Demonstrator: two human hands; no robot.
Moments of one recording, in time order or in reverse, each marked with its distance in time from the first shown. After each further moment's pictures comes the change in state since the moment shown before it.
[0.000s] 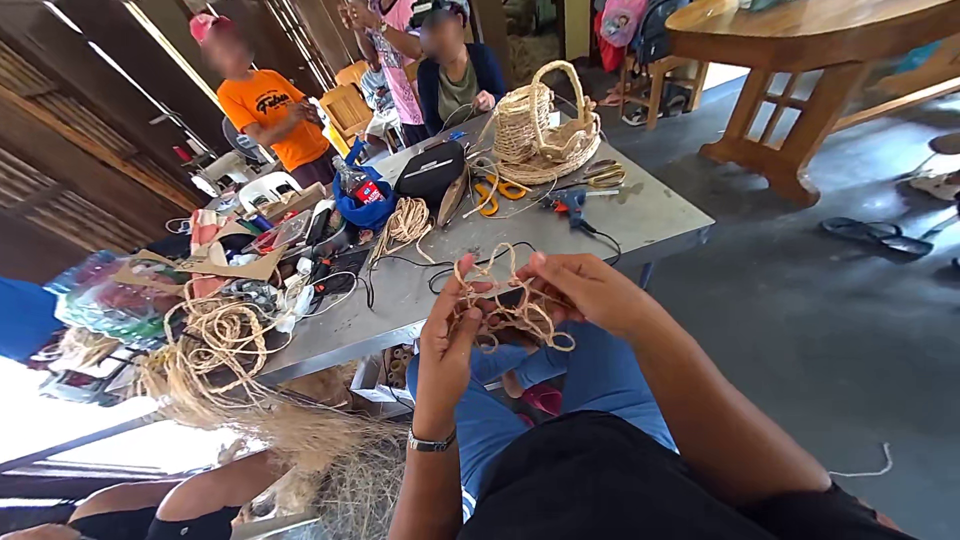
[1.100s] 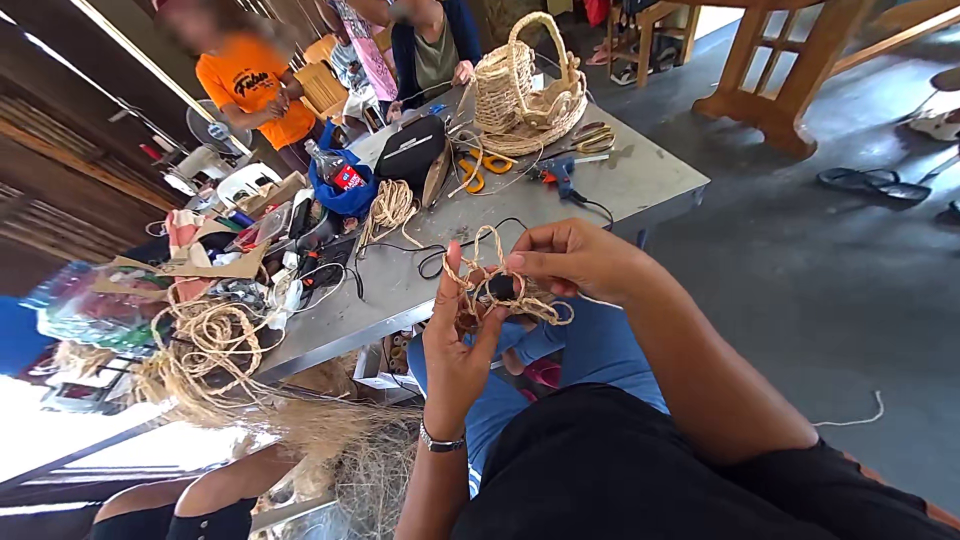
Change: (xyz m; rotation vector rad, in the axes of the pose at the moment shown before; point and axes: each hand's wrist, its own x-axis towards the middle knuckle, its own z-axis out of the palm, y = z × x) left_hand -0.014 0.005 0.023 0.249 0.029 0.128; right_hand 0.006 0.001 -0.009 0.223 -0.125 -0.001
